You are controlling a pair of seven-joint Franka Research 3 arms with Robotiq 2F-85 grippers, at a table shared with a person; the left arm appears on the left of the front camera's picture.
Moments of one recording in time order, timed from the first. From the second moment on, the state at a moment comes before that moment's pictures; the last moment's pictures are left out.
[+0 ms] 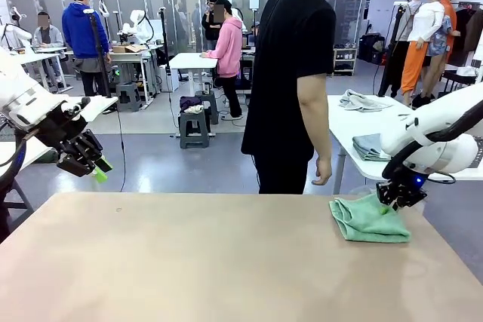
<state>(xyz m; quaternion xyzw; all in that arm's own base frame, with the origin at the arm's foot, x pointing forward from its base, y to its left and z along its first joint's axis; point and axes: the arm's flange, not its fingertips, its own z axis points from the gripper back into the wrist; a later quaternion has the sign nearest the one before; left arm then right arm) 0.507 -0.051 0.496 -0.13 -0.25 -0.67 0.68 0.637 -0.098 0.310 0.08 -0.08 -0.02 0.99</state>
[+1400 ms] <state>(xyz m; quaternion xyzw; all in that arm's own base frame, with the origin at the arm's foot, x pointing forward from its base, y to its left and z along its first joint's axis) 0.507 -0.051 0.496 -0.13 -0.25 -0.67 0.68 0.415 0.051 0.608 0.09 -0.14 0.02 0.99</state>
